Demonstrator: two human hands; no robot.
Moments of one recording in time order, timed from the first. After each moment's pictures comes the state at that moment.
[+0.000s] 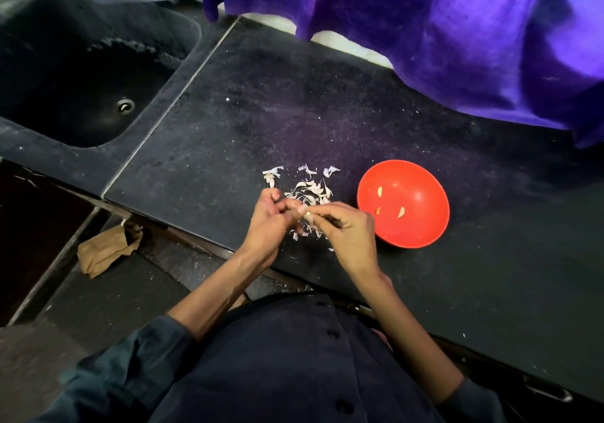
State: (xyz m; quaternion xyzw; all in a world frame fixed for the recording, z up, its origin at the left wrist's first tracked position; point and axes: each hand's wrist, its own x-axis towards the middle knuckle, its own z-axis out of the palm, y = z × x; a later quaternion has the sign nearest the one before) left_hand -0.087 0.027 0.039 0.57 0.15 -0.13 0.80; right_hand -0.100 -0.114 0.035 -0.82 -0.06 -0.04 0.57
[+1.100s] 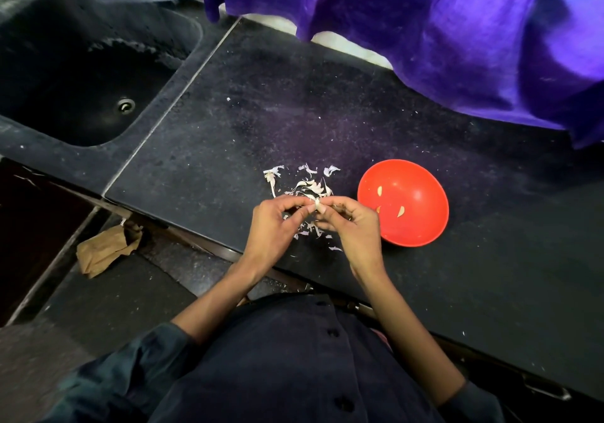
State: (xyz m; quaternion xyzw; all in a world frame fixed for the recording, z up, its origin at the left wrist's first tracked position) left_hand -0.095 0.032 0.036 0.81 0.01 -0.01 0.59; right_hand -0.101 -0.111 0.050 -0.67 0.11 0.05 0.73
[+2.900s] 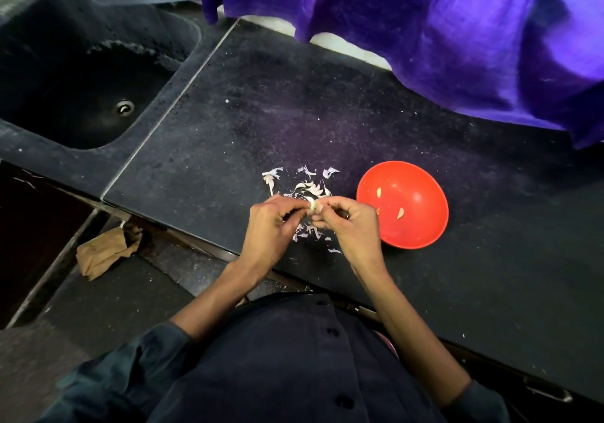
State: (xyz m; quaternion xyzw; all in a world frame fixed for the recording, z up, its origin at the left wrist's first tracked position) left_hand -0.093 0.036 0.035 0.87 -0.09 0.12 0.47; right_hand -0.093 -0.111 0.048 -0.71 0.09 0.05 0.70
